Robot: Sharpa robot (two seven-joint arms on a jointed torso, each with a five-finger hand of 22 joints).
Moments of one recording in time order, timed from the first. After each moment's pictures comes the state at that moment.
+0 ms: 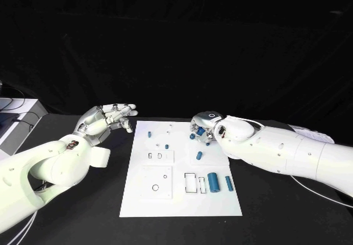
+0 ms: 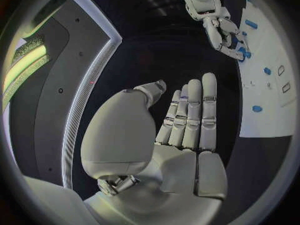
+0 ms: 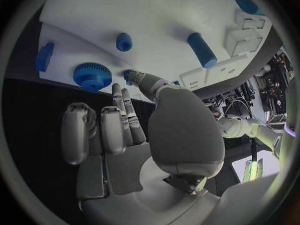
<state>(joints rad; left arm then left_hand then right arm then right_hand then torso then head) 1.06 -0.98 0.25 1.63 -0.14 -0.23 0.36 1.35 -0.20 0.55 0.19 0.06 0.92 0.20 0.19 0.16 1.14 0.14 0.07 0.07 1.02 0.07 0.91 0.65 0.18 0.98 0.16 0.95 0.50 1.30 -0.56 -0.12 1.14 -1.68 -0.29 -0.14 1.29 -0.26 0.57 0.00 0.22 0.99 0.15 0.16 0.26 1.13 0.09 0.06 0.10 1.47 0.00 1.39 1.17 0.07 1.46 0.11 1.36 1.24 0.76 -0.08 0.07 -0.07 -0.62</state>
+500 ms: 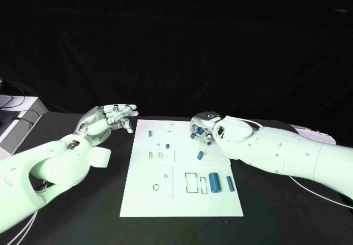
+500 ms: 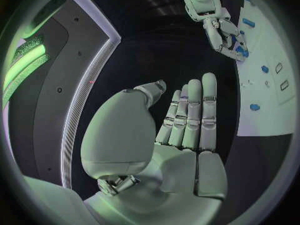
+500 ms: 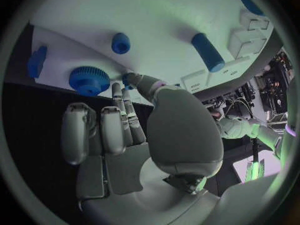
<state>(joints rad) 1.06 -0.98 0.25 1.63 -0.14 -0.23 0.36 1.35 -0.20 0.55 0.19 0.06 0.92 0.20 0.19 0.16 1.14 0.14 0.07 0.07 1.02 0.07 0.91 0.65 0.18 0.98 0.16 0.95 0.50 1.30 -0.54 -0.12 1.12 -1.68 -0.28 -0.15 1.30 -0.26 0.58 0.01 0.22 1.00 0.15 0.17 0.27 1.14 0.09 0.06 0.10 1.47 0.00 1.38 1.17 0.07 1.46 0.11 1.36 1.25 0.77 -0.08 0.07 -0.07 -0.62</state>
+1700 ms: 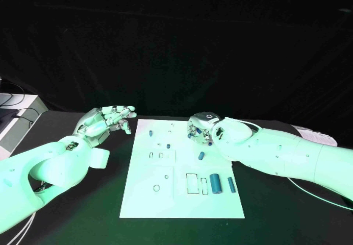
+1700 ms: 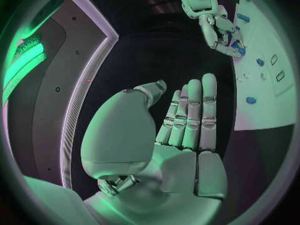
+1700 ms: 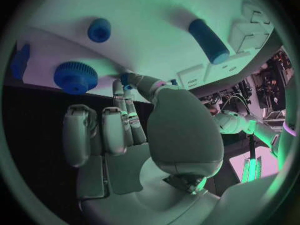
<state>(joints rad) 1.06 -0.98 0.25 1.62 -0.15 -0.23 0.35 1.35 -0.20 0.56 0.18 0.06 0.92 0.20 0.19 0.16 1.14 0.14 0.07 0.07 1.02 0.07 0.91 0.65 0.18 0.97 0.16 0.97 0.50 1.30 -0.55 -0.12 1.15 -1.65 -0.33 -0.12 1.31 -0.20 0.63 0.02 0.22 1.07 0.13 0.23 0.31 1.25 0.06 0.08 0.12 1.47 -0.01 1.41 1.18 0.07 1.47 0.09 1.40 1.31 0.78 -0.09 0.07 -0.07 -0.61</state>
